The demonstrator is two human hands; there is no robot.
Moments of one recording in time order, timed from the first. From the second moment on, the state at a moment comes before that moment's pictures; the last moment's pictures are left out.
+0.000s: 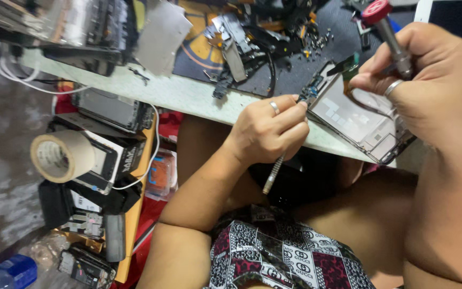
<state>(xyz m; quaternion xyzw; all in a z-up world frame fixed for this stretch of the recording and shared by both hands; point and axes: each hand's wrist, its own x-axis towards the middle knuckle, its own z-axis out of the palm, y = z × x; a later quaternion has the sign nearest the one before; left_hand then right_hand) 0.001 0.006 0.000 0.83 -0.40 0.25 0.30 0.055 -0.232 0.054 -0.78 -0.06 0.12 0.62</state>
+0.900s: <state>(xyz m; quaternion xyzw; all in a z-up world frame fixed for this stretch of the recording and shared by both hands) 0.000 0.006 0.003 0.82 -0.35 0.21 0.41 0.050 -0.263 0.002 -0.54 -0.05 0.00 0.84</state>
